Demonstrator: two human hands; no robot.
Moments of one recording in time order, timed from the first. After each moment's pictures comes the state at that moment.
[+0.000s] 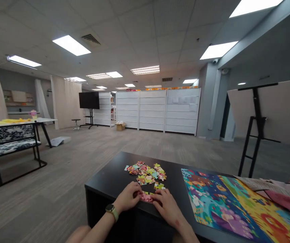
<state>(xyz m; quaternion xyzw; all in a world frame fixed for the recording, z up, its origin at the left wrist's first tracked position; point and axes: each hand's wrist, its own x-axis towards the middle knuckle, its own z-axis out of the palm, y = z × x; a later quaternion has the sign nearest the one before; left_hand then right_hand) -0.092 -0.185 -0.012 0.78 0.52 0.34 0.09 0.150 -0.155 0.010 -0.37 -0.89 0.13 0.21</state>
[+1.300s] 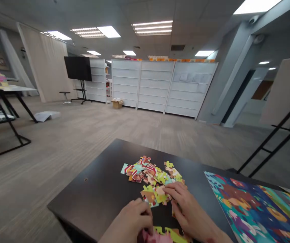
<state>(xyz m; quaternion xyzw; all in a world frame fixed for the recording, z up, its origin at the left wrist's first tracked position) -0.119 -0.140 -0.019 0.83 0.46 0.25 0.19 0.116 -0.045 0.020 -0.29 -0.92 0.16 0.20</state>
